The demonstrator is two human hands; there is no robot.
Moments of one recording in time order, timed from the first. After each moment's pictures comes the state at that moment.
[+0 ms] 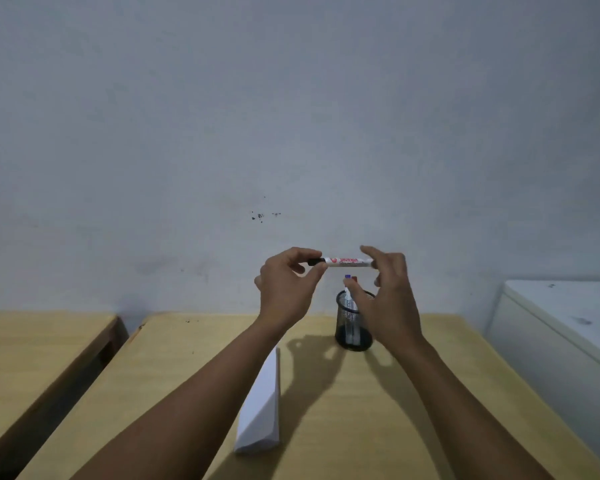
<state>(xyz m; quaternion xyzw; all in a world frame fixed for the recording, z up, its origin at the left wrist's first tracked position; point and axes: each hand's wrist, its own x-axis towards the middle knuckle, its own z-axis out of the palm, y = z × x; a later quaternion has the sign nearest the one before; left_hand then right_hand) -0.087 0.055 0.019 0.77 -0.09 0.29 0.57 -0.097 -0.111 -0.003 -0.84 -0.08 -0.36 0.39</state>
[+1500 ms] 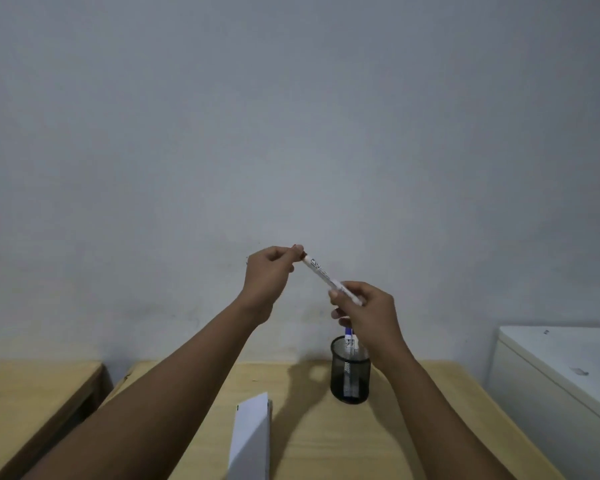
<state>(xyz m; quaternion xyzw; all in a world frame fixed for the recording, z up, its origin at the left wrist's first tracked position) -0.055 0.074 0.098 0.69 -0.08 0.17 0.70 -0.071 -0.099 0.044 -0.70 -0.09 -0.18 0.68</state>
